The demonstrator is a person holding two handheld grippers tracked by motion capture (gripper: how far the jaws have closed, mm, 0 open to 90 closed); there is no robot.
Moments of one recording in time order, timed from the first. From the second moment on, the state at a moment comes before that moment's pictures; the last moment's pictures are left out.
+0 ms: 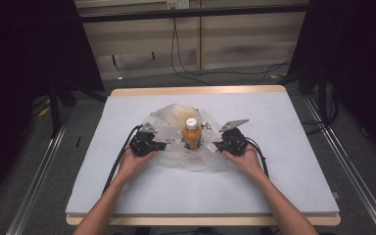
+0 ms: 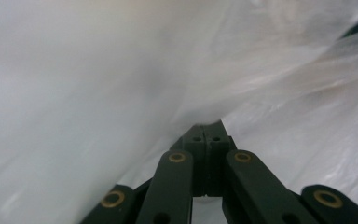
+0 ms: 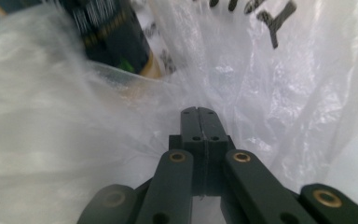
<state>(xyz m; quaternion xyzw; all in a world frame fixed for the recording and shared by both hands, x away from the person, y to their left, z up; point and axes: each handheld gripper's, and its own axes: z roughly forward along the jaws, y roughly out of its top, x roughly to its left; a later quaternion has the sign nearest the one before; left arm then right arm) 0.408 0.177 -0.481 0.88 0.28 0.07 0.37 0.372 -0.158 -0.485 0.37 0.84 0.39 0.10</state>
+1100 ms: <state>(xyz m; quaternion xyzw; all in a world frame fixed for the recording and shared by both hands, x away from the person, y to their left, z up) 0.363 0.235 -0.470 0.88 0.27 0.06 0.39 0.331 -0.243 -0.468 0.40 0.82 0.37 0.15</state>
